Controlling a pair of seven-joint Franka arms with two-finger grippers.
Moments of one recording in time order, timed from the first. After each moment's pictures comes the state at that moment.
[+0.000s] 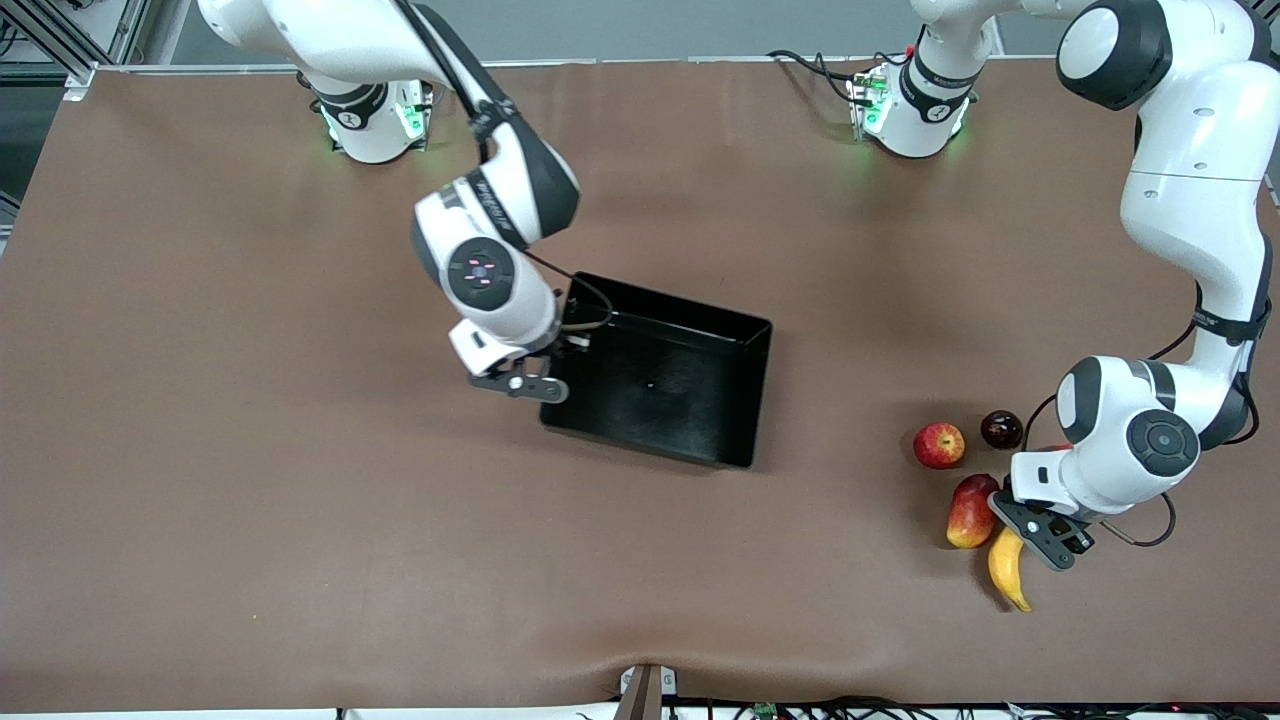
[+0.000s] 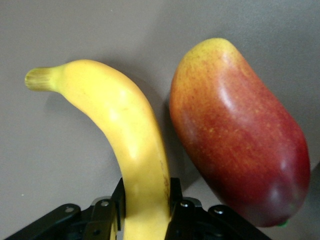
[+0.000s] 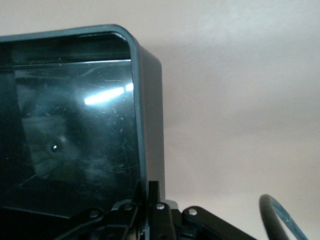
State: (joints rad) left arm 0.28 0.89 -0.29 -1.42 0.43 2.42 0.77; right arm 0.65 0.47 -0.09 -1.62 0.20 2.00 0.70
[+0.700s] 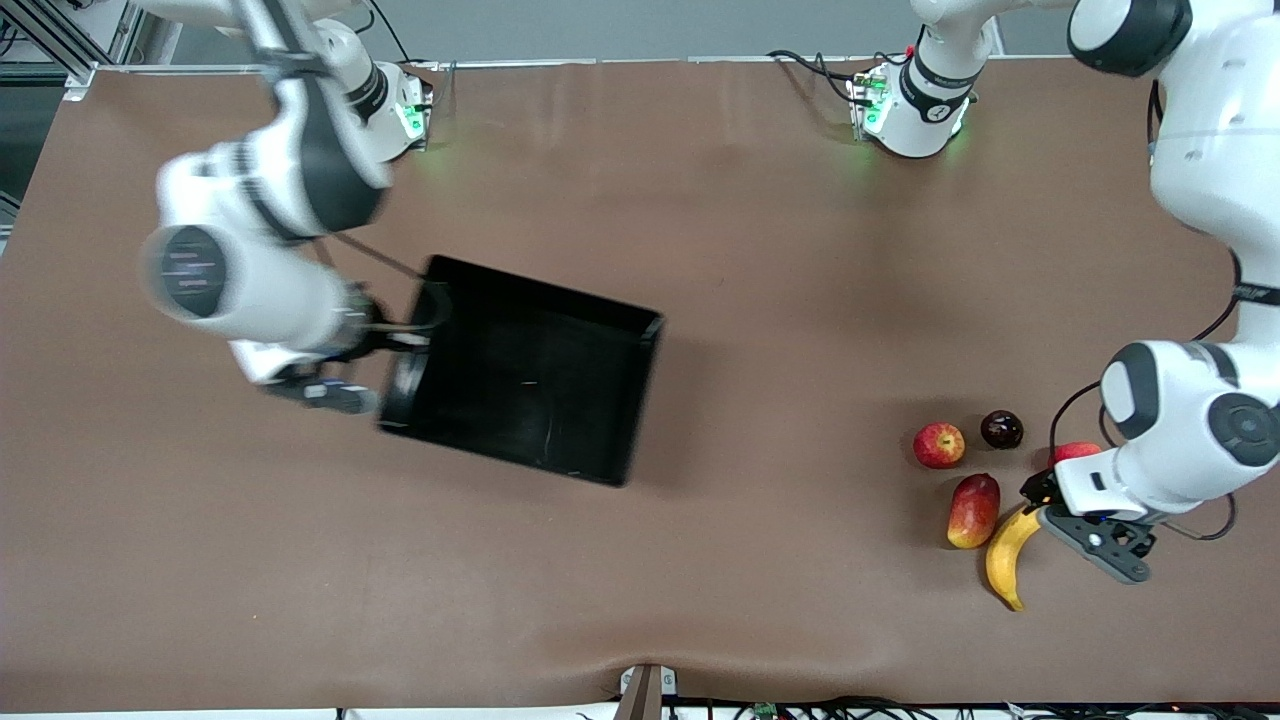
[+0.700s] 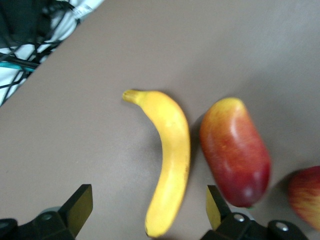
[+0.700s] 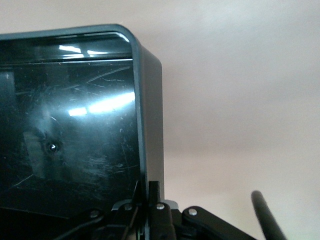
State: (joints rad) left arm 0.30 0.74 -0.32 -1.39 0.28 2.30 0.60; right arm 0.30 0.27 -0.10 -1.62 0.17 1.70 0.37
